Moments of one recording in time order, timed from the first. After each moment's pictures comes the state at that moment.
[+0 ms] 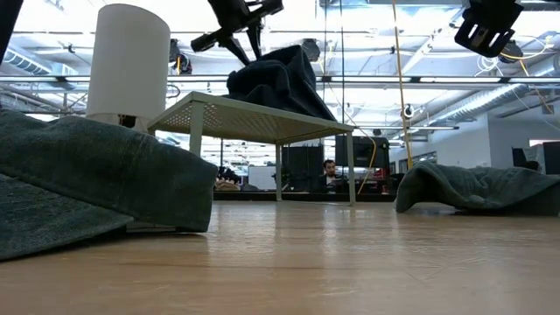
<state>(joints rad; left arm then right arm) 0.28 1.72 1.83 -1.05 -0.25 -1.00 0.33 0.63 0.51 -0.05 -0.16 0.77</state>
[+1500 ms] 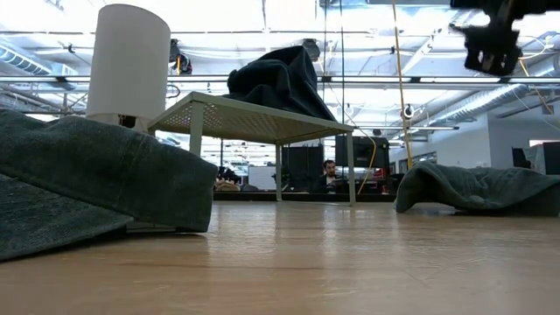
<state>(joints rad) -0.30 1.55 1.83 -1.05 -0.29 -0.77 0.33 0.63 0.51 -0.15 0.00 0.98</state>
